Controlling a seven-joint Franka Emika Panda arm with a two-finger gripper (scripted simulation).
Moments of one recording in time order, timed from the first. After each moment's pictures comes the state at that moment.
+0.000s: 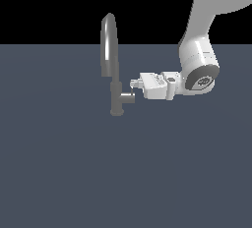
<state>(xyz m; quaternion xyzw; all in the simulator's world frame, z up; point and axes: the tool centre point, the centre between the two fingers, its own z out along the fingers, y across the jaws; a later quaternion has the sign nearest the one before) 0.062 -0.022 0.149 -0.50 0.50 0.49 0.51</state>
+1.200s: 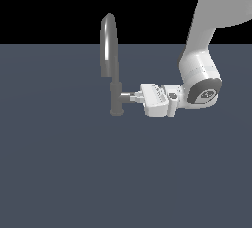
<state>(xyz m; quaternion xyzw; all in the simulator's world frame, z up) 0.024 -0.022 0.109 -0.51 0.49 0.49 0.51</state>
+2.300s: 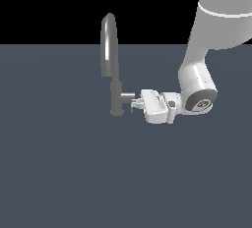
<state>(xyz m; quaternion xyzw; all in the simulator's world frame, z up) 0.039 -0.028 0.075 -0.51 0.48 0.49 0.52</state>
